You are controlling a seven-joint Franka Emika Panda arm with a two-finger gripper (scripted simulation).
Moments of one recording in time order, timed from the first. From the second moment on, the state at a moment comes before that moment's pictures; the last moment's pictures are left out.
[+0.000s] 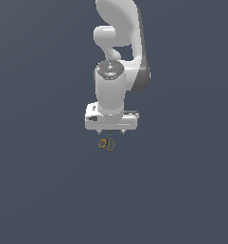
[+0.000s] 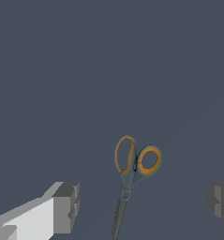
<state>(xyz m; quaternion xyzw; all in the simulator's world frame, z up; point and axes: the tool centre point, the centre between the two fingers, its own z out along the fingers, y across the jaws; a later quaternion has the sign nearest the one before) 0.004 -0.010 0.162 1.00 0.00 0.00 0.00</state>
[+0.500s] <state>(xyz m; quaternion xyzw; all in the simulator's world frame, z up) 0.007 -0.037 0.170 1.00 -0.02 0.00 0.01</state>
